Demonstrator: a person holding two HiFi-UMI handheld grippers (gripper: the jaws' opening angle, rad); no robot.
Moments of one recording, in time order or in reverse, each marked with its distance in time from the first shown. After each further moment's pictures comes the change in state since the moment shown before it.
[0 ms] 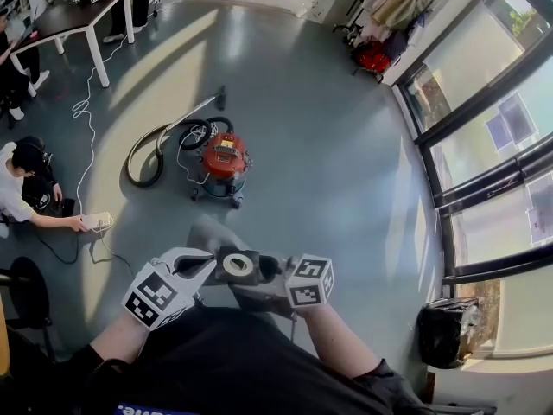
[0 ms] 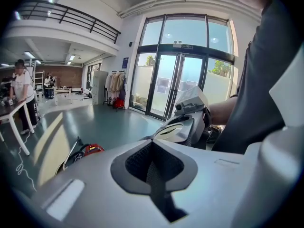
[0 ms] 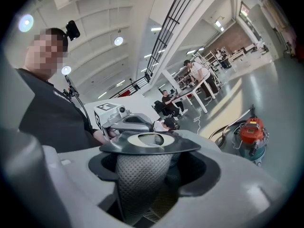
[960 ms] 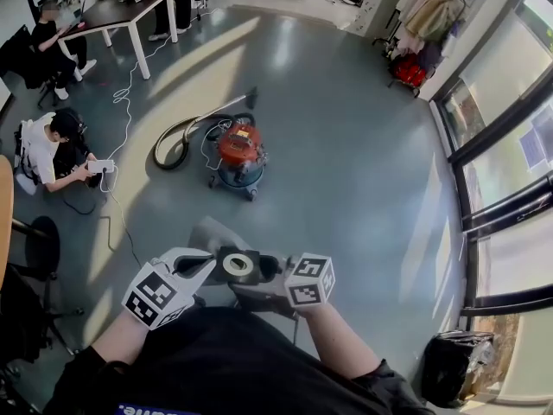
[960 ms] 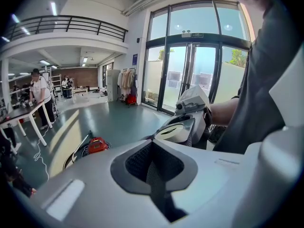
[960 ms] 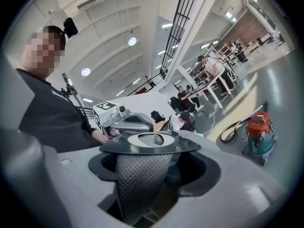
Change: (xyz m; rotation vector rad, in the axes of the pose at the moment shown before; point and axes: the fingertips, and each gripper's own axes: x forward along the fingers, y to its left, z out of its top) left arm 0.069 -0.144 0.002 -0.043 0.051 0.225; right arm -0.134 0.030 -0.078 -0.054 0.047 0.210
